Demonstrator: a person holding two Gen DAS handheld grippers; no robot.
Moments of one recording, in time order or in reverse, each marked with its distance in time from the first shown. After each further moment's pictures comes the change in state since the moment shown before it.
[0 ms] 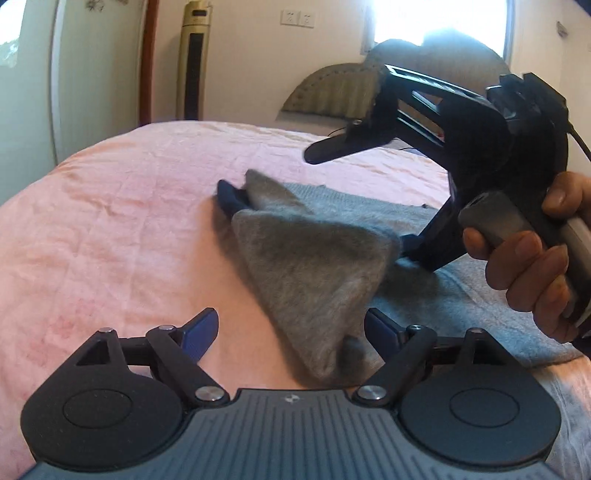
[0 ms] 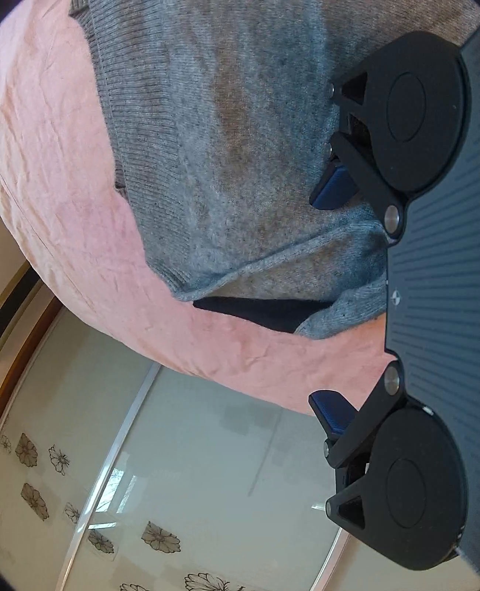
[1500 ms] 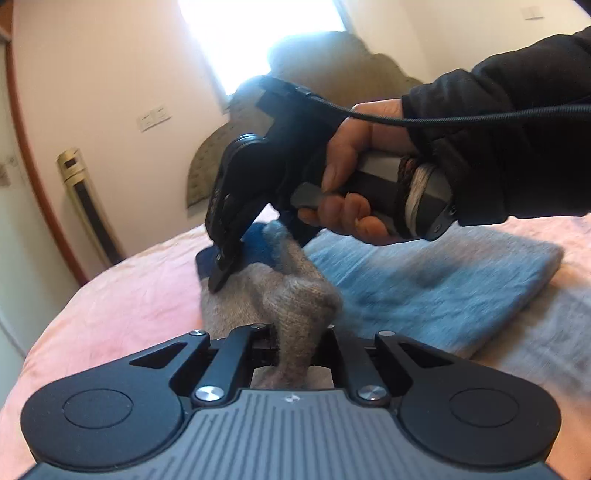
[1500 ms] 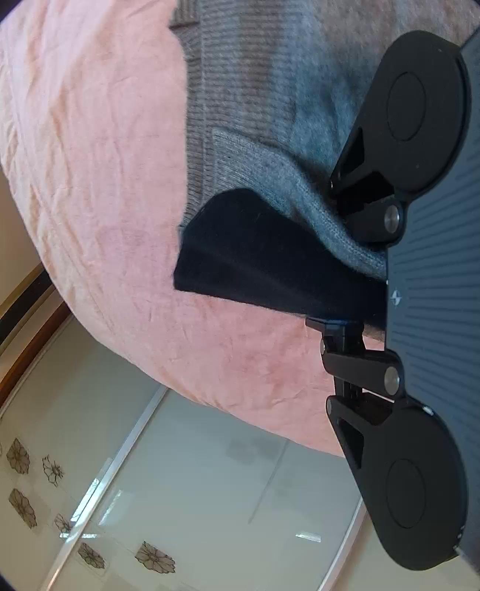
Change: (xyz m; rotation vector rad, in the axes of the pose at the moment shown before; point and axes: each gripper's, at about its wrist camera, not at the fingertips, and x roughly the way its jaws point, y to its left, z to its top) left arm 0.001 -0.124 0.000 0.585 -0.215 -0.089; right arm -0.030 -0.020 0.060 -0.178 -0.024 -0.124
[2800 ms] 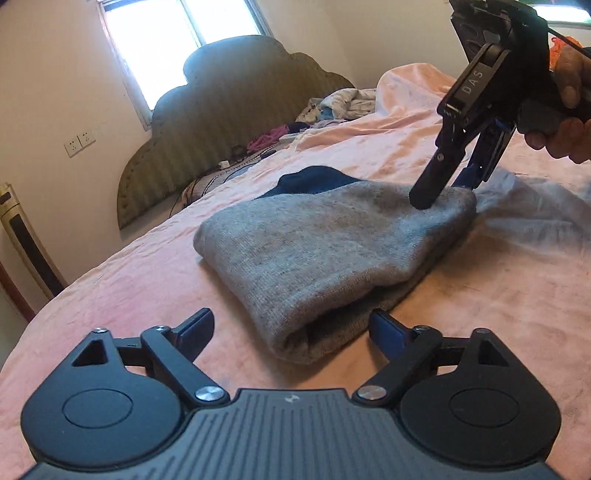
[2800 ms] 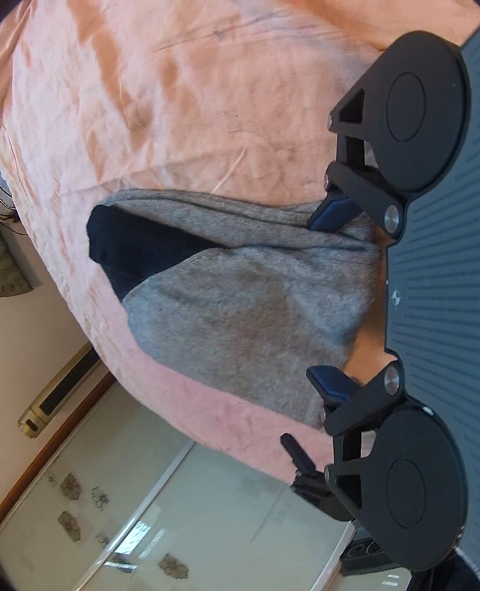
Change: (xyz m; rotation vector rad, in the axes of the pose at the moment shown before) left arm -0.002 -0.013 -0.033 0.134 0.001 -0.186; right arm -0.185 -0.076 -0.188 0.107 -0.152 -0.196
